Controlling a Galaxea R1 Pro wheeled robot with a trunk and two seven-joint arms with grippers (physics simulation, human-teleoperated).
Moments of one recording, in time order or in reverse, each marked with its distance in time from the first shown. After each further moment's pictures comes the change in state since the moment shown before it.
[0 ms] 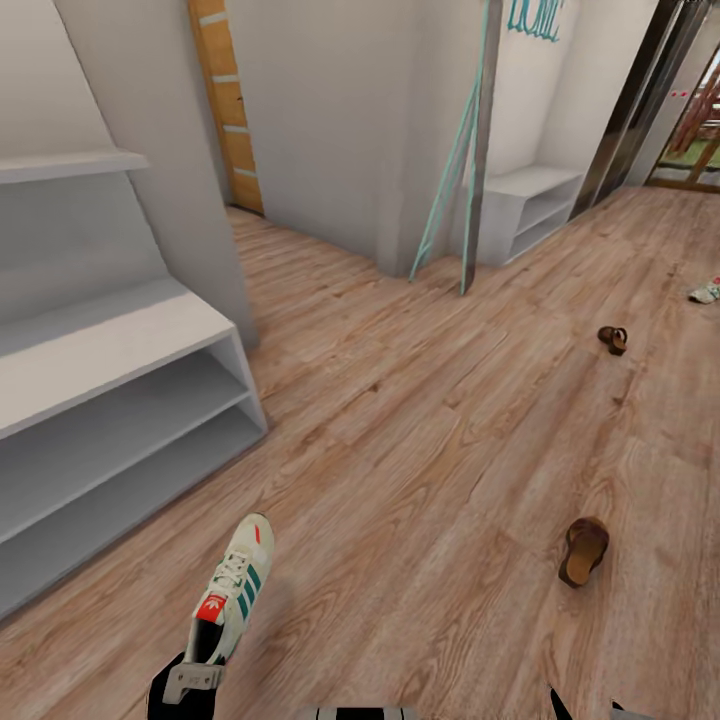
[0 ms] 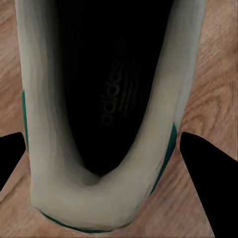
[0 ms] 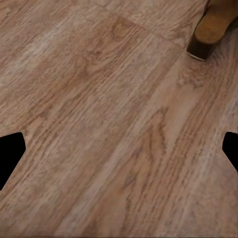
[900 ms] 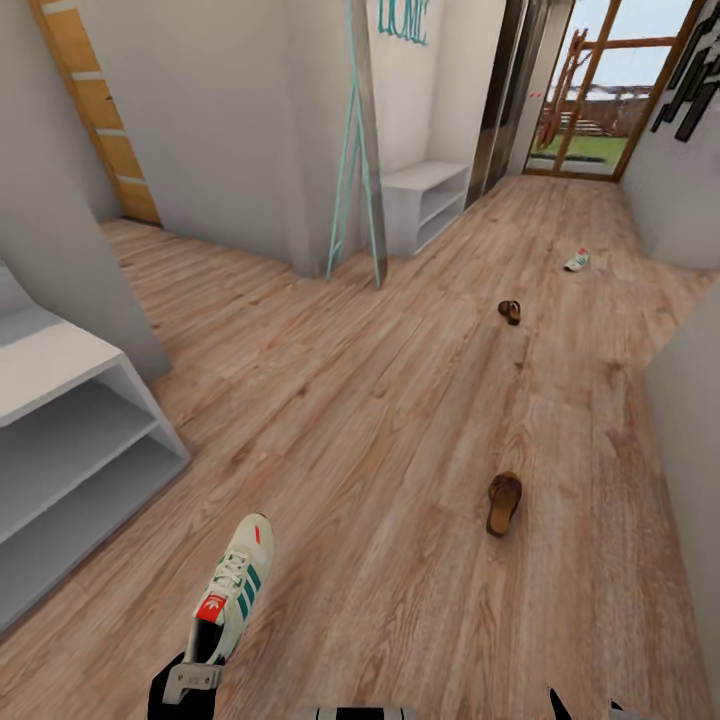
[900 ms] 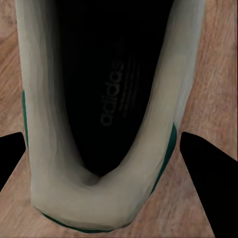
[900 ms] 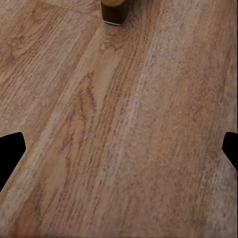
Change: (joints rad) left arm 0.000 0.000 0.000 0.000 0.000 0.000 0.000; right arm 0.000 0.001 0.001 0.000 0.000 0.000 0.000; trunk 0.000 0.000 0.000
